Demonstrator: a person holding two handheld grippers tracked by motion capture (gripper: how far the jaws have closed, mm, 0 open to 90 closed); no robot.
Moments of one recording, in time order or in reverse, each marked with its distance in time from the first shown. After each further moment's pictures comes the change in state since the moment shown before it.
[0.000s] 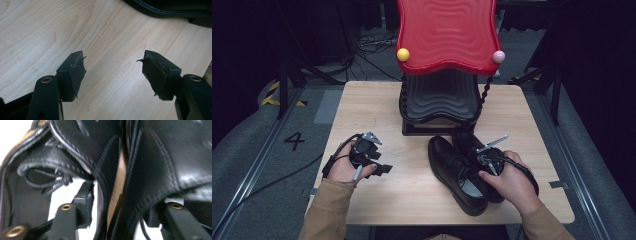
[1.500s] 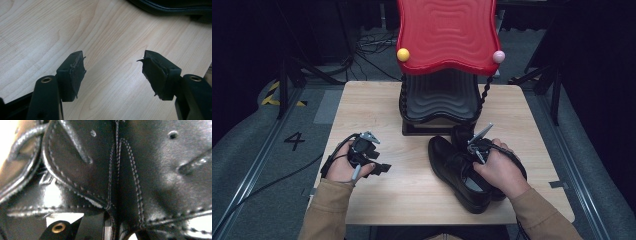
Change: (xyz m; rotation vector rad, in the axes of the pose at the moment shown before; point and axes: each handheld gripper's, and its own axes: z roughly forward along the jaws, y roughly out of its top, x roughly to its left) left arm 0.003 -0.002 -0.004 -0.015 0.001 -0.021; right arm 0.004 0.039 0.003 0.228 -0.086 0.116
